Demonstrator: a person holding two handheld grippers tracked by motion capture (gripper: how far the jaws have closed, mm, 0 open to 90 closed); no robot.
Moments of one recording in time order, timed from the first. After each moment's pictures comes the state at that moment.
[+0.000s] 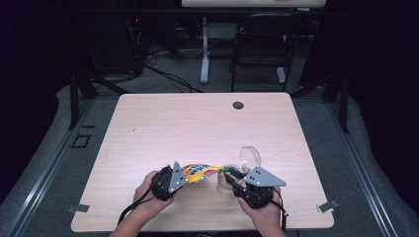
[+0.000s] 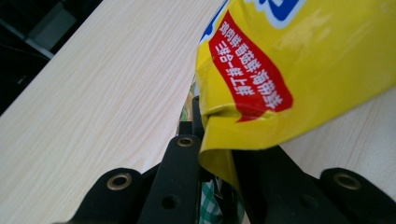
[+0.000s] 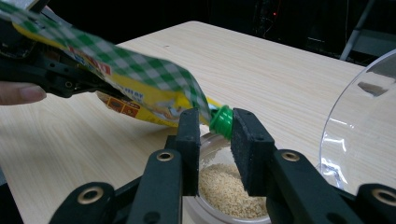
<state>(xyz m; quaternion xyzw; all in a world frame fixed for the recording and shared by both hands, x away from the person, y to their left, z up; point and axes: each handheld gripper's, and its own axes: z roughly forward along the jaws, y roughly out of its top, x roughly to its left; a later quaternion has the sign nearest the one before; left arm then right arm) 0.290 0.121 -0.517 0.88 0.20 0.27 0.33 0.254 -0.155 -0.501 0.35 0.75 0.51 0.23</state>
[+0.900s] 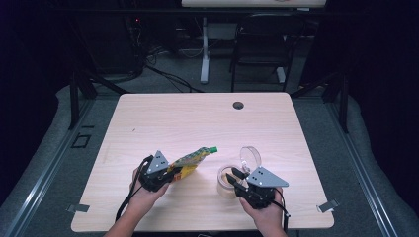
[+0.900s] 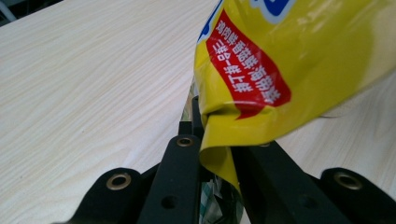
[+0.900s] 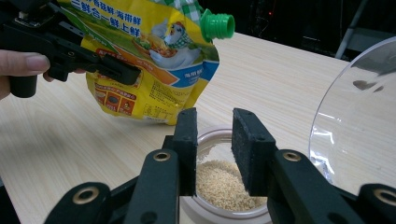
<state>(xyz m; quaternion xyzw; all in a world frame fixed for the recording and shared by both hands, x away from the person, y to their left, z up) 0.317 0.158 -0.520 0.83 0.30 0.17 0.43 0.253 -0.159 -0.501 0.35 0.75 0.51 0.24</state>
